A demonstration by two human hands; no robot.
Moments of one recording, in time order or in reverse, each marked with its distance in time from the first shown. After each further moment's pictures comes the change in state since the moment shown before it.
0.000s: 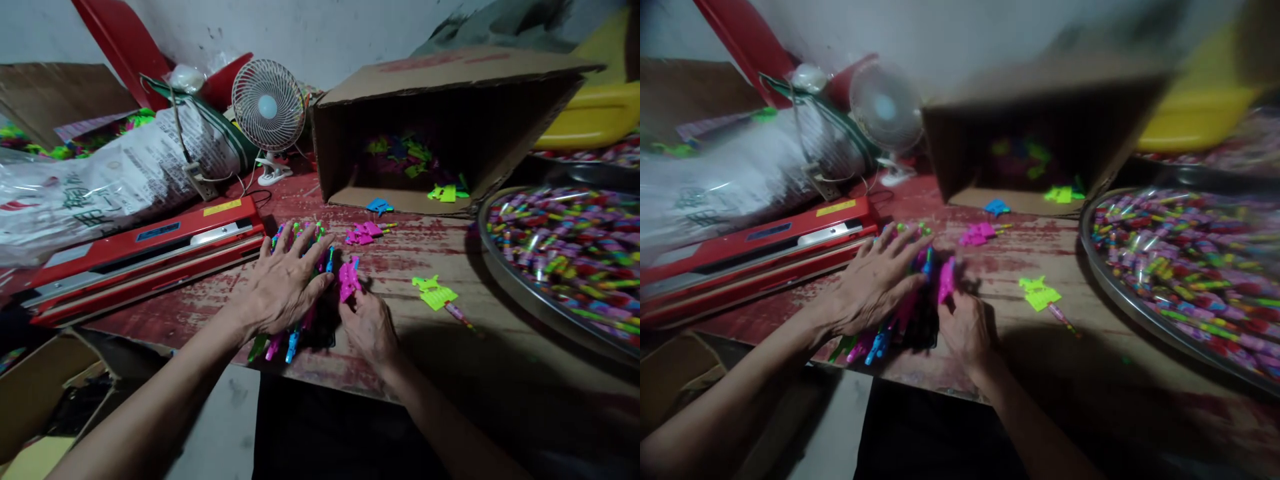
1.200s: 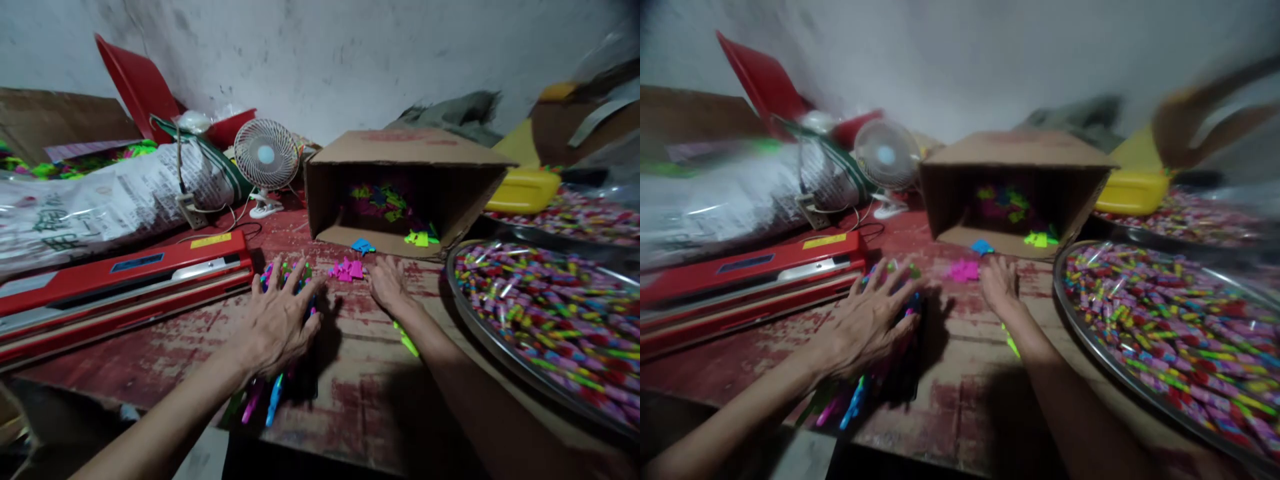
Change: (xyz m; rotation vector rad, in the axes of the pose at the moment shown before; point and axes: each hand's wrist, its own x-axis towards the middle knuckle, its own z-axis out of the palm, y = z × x) left_hand 0.014 0.008 0.005 0.022 0.071 -0.046; right_hand 0.137 0.084 -0.046 -0.485 -0.121 -0.071
